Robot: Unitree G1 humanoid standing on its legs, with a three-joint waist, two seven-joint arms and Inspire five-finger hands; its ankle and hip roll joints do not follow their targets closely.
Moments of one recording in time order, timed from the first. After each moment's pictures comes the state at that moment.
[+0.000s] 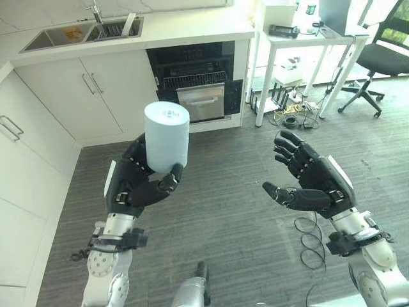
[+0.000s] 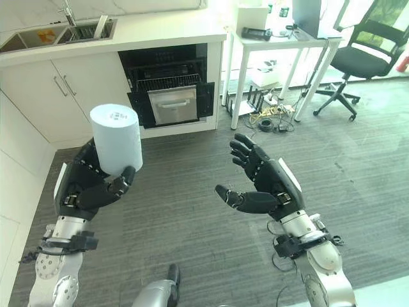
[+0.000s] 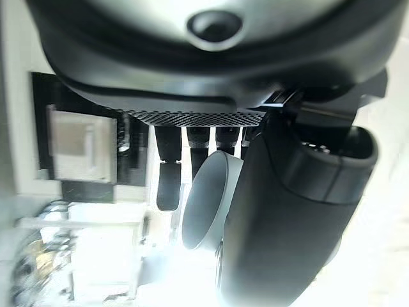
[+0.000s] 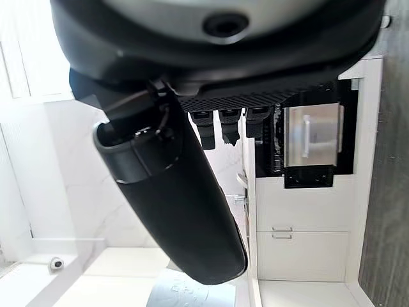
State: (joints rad) left arm 0.12 0.37 0.07 -0.20 -0.50 -0.29 -0.14; right arm 0.20 -0.51 -0.06 -0.38 0.57 -0.11 0.26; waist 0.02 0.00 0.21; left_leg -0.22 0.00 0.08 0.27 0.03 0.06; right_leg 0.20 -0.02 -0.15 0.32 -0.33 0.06
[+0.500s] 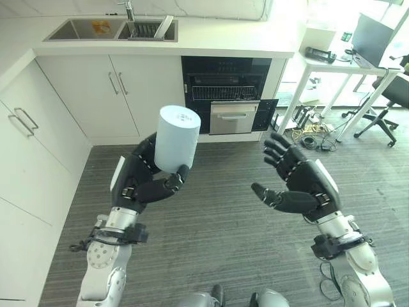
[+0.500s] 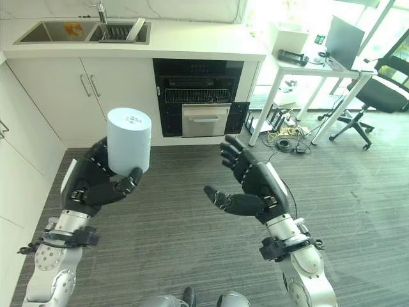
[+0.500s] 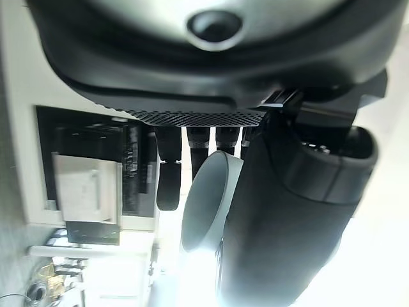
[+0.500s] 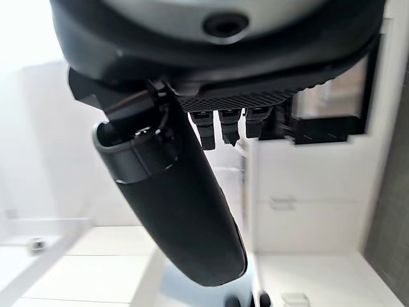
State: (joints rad) left arm 0.09 0.44 0.09 -0.18 -0.49 -0.23 -0.16; right arm 0.12 -0.42 0.04 -0.33 0.51 -0.10 0.26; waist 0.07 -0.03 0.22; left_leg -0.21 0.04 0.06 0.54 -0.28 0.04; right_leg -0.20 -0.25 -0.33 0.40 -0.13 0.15
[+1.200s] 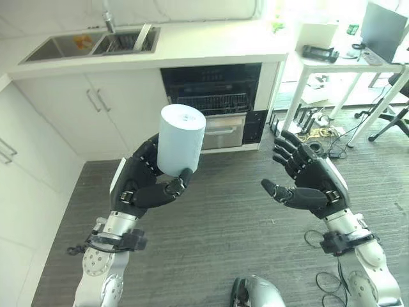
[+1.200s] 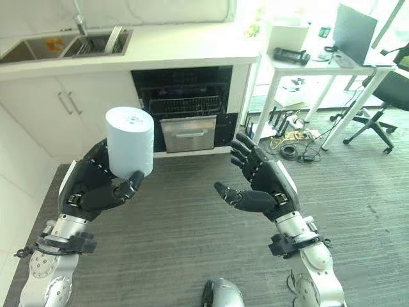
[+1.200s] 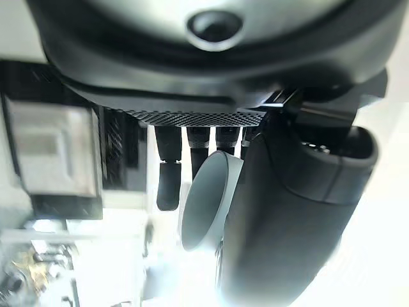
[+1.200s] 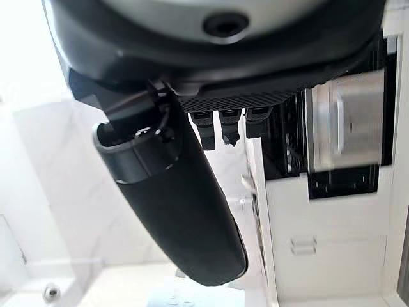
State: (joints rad) left arm 0.19 0.40 0.06 -0.31 -0.58 -0.22 -0.21; right arm 0.19 -0.45 -0.05 -0.32 0.61 -0.10 0.29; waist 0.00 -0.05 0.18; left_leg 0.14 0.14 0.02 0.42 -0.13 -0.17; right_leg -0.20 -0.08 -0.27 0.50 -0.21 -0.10
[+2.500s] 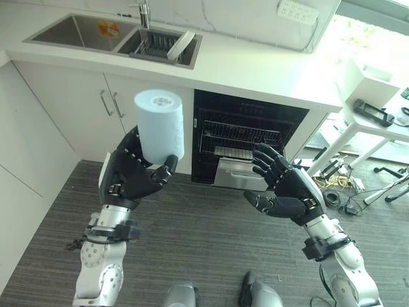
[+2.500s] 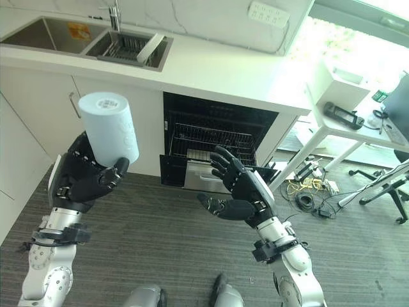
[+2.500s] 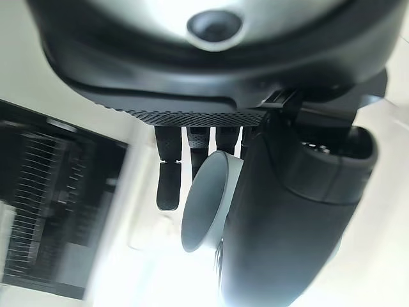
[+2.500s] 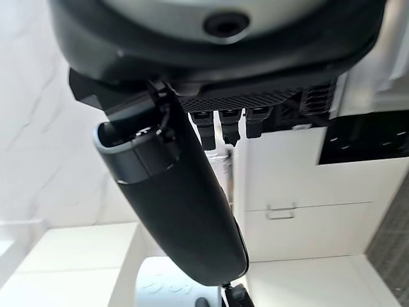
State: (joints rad) left arm 0.10 0.36 0.08 -0.11 -0.65 -0.26 -0.20; right arm 0.16 -0.38 0.02 -0.27 0.55 -0.10 0.31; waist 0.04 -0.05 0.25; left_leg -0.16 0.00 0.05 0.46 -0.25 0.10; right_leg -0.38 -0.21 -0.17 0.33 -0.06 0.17
